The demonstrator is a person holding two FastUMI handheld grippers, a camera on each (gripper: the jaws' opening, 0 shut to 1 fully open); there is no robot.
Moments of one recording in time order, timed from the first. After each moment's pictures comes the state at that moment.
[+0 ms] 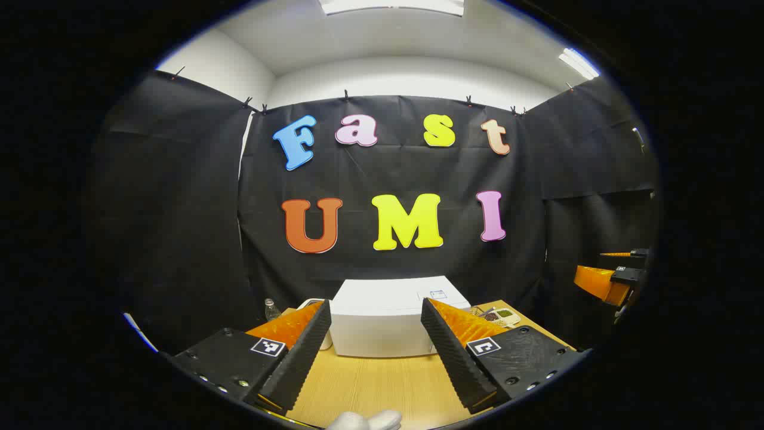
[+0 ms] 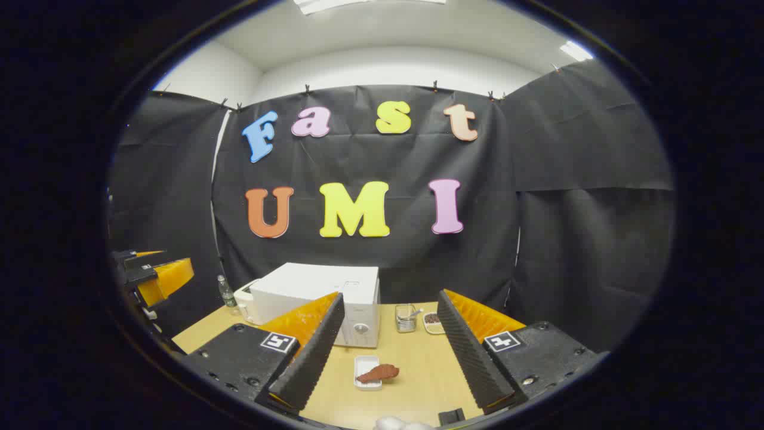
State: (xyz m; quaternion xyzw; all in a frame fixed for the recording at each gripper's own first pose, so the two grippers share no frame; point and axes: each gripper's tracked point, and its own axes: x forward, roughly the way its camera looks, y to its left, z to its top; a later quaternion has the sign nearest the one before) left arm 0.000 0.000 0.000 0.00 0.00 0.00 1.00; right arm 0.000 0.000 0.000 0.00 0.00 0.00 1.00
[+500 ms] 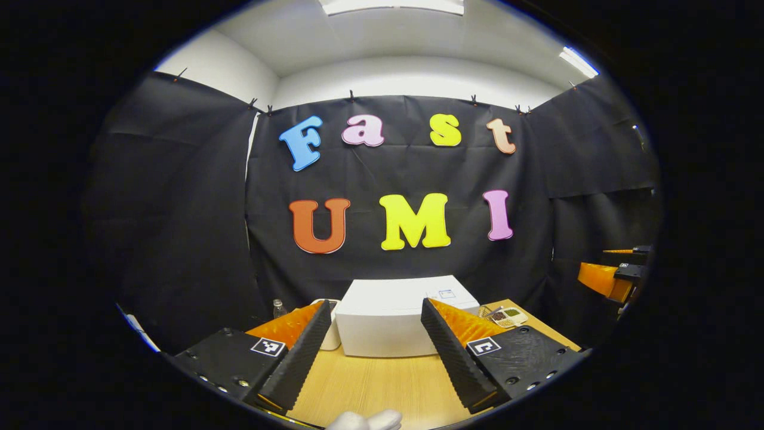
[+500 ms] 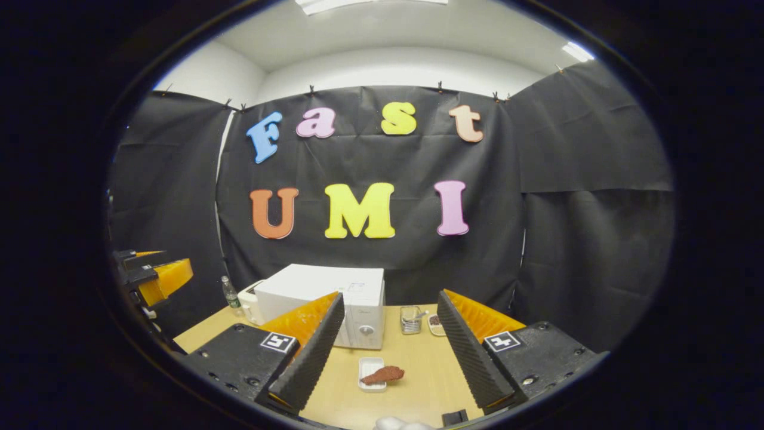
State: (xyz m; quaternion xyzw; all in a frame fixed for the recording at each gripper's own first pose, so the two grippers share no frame) left arm -0.001 0.012 0.002 0.00 0.00 0.01 1.00; right arm 0.006 0.011 0.001 0.00 0.00 0.01 1.00
